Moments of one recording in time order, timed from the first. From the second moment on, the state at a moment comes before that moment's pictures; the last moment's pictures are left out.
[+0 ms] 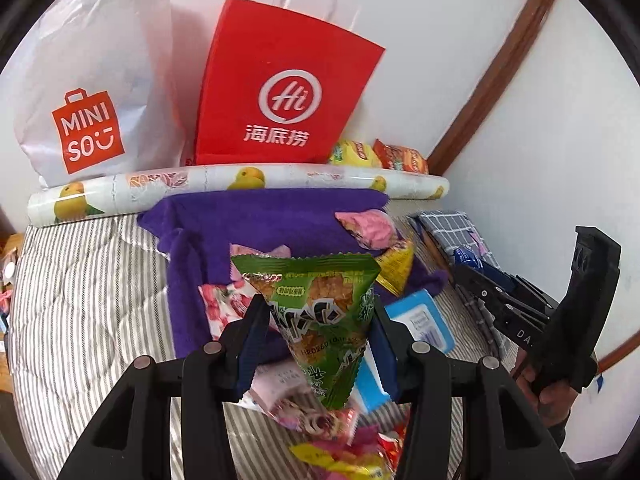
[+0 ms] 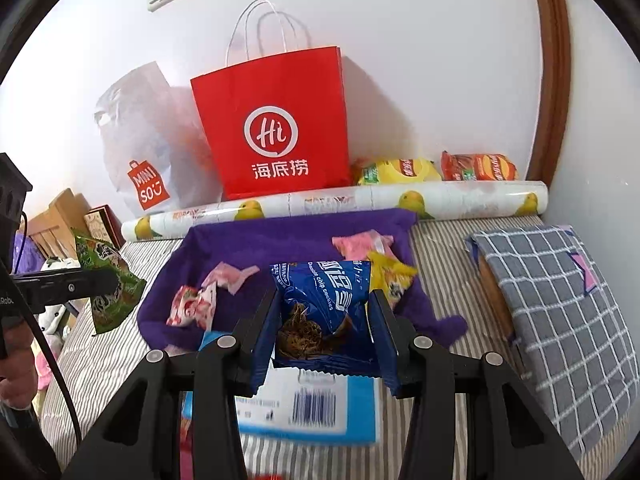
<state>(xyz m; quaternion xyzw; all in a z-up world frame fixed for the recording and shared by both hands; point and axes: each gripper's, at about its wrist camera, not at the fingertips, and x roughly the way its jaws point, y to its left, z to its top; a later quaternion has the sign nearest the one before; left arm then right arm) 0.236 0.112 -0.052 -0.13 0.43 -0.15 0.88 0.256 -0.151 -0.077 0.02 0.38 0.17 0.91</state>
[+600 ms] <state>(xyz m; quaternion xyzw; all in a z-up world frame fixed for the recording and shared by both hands) 0.306 0.110 -0.071 -0.12 0.44 -0.15 0.88 0.325 -0.118 -0.103 -0.01 0.39 0.18 0.90</state>
